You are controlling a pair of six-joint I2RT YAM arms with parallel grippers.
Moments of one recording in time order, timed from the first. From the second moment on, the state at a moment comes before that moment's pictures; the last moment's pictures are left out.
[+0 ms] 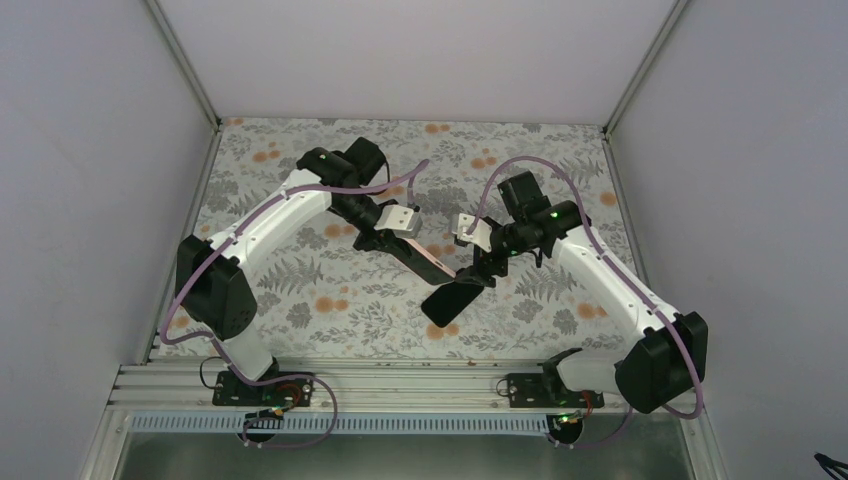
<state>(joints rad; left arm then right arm) -0.59 1.70 1.58 -1.25 0.81 1.19 0.46 1.28 1.11 -0.96 -0.60 -0.89</state>
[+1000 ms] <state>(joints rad) -0.57 1.70 1.61 -1.27 0.77 1.20 0.46 1.28 1.07 -0.81 -0.50 -0.79</state>
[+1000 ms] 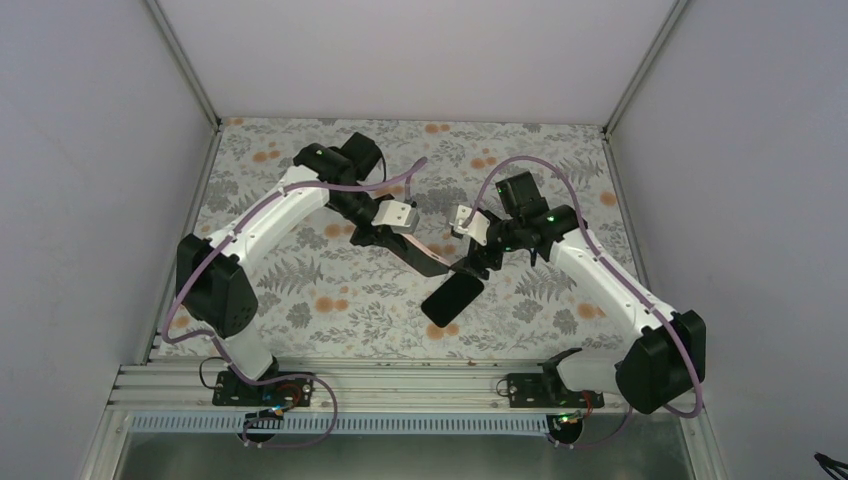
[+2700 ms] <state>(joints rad) -0.55 1.57 1.51 -0.75 0.71 0.85 0.36 1.51 1.28 -0.76 -0.90 -0.75</state>
